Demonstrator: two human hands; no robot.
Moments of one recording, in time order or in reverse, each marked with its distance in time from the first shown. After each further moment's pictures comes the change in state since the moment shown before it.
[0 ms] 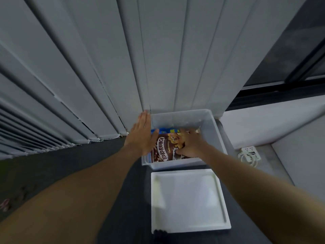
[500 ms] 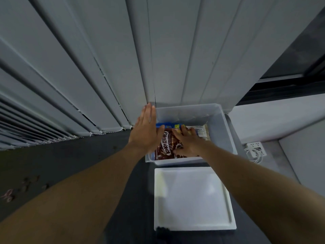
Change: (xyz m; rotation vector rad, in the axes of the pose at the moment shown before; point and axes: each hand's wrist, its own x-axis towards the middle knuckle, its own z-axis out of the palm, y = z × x) left_hand 0.003 -0.003 0.017 -0.011 0.109 -0.011; right_hand 0.032 -0.004 0.029 -0.215 -0.234 -0.140
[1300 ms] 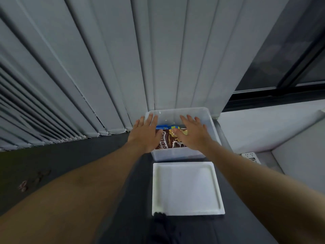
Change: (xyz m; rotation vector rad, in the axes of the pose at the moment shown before) left_hand -0.057 0.029 -0.053 0.182 -0.117 0.040; right_hand -0.109 -0.020 -0.040 0.200 0.554 0.072
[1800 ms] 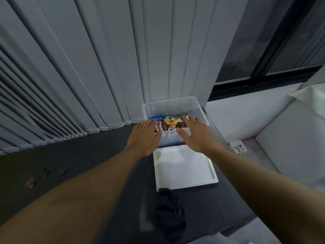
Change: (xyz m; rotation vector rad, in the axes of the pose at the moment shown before) left_hand -0.096 0.009 -0.006 -0.142 0.088 0.137; right_hand -0.119 -0.017 -0.006 0.042 0.148 0.030
